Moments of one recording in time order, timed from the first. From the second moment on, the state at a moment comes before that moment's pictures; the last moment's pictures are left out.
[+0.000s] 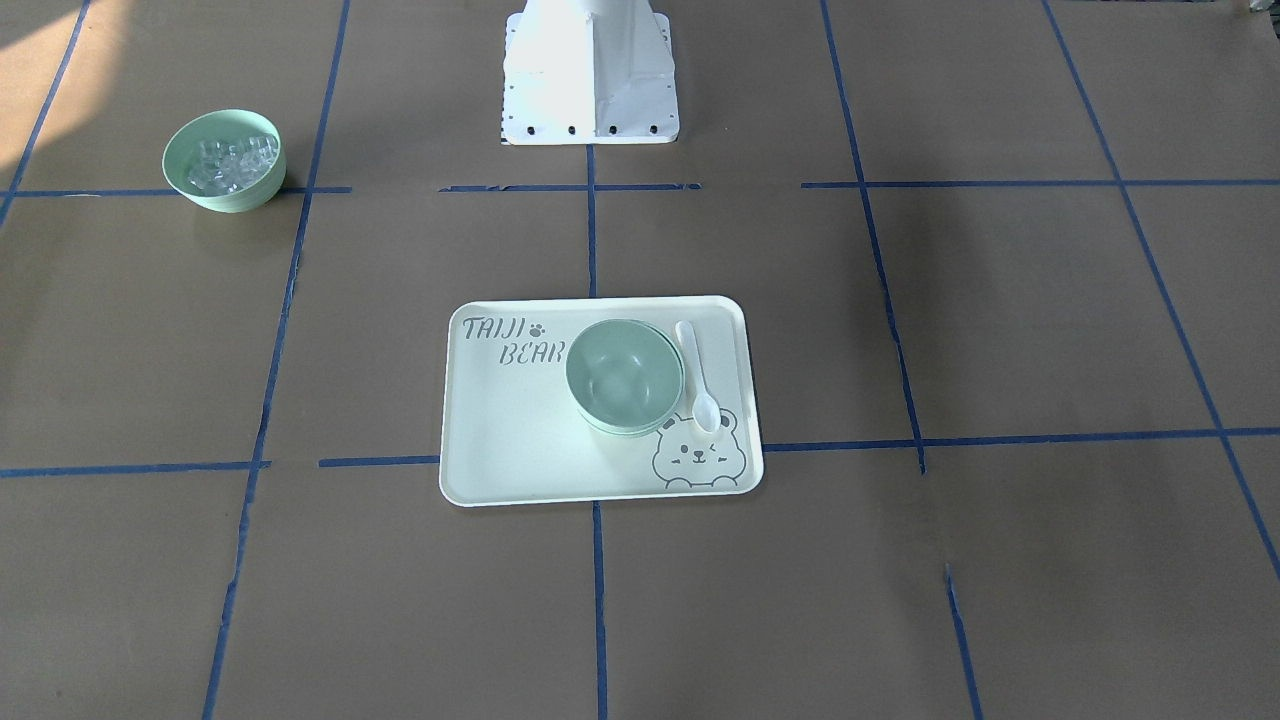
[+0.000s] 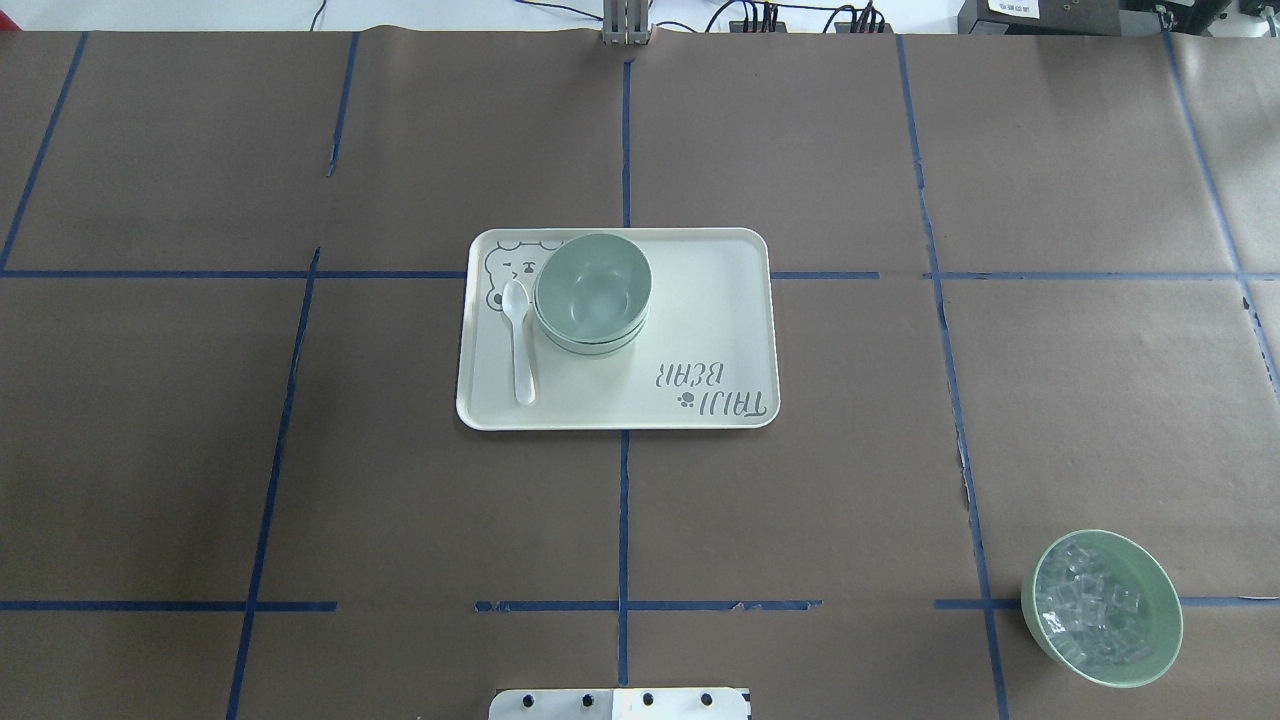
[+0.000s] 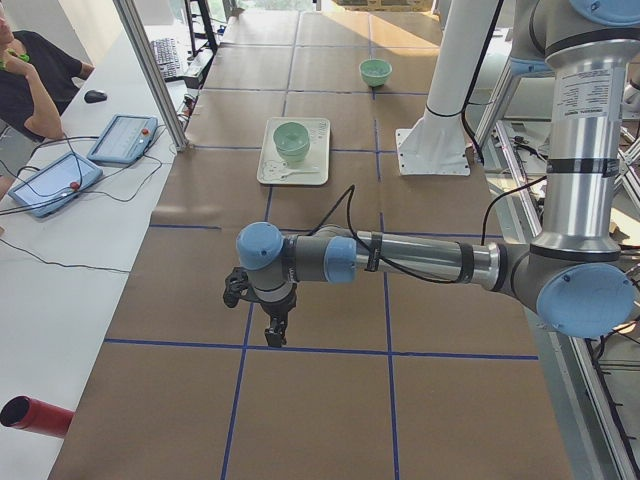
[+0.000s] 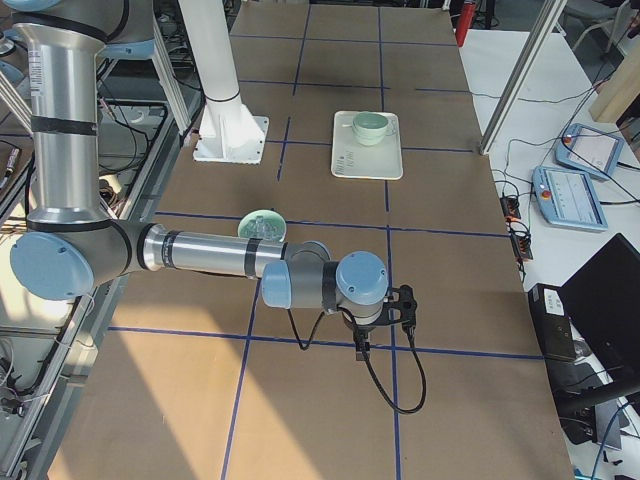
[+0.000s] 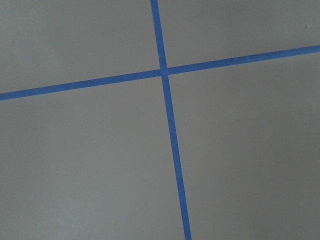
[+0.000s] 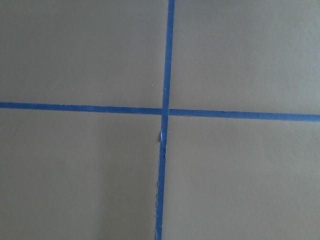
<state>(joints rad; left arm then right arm) -1.51 -1.55 -1.68 -1.47 -2.33 0.11 1.65 -1.61 1.58 -1.48 2.44 -0.05</state>
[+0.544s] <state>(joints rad) -1.51 -1.55 -1.68 -1.47 -2.33 0.06 1.65 -1.61 1.58 -1.49 2.44 -0.05</state>
